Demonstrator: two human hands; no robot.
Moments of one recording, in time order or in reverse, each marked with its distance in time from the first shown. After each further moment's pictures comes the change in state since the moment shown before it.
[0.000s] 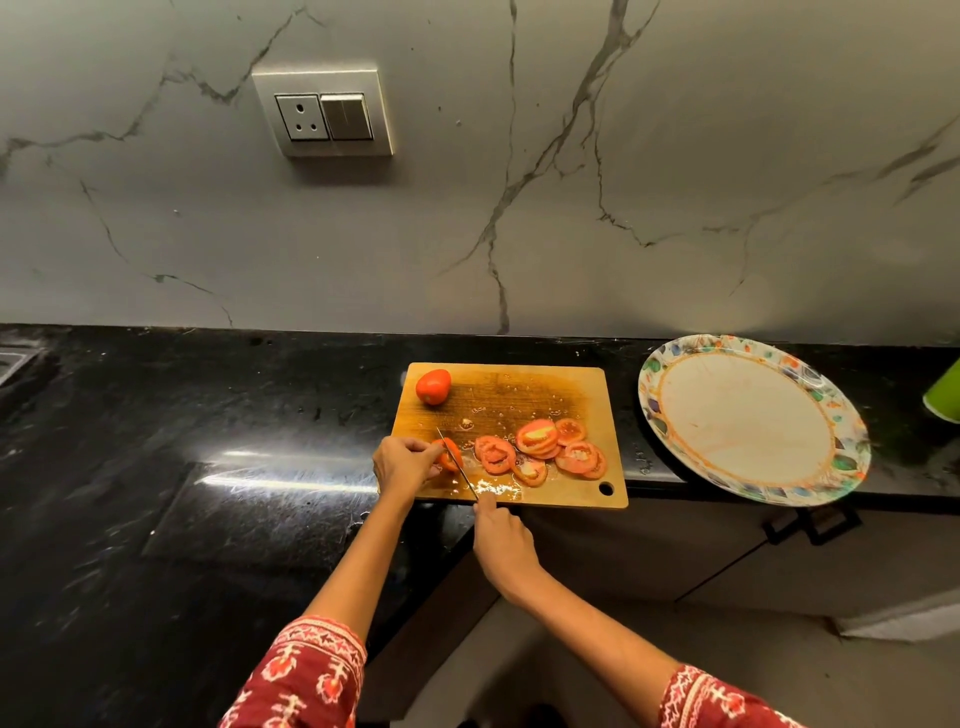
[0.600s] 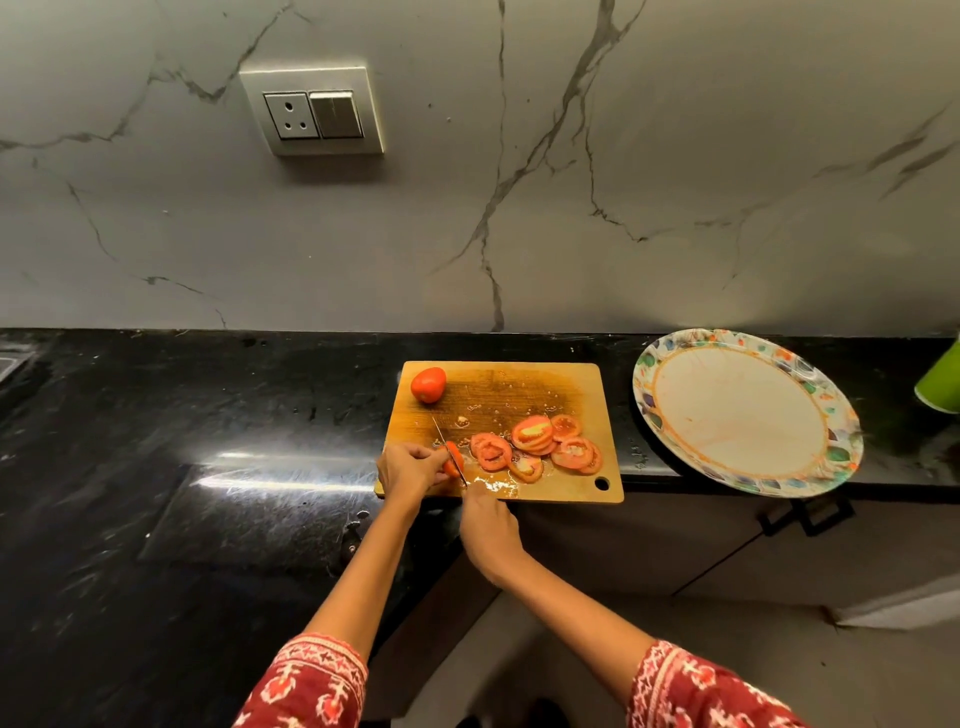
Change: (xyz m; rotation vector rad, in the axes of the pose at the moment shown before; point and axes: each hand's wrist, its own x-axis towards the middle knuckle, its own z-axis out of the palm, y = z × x) left_hand -0.010 -0.004 0.011 -0.113 -0.041 -0.059; right_hand 0.009 -0.015 -0.007 0.098 -0.014 0.037
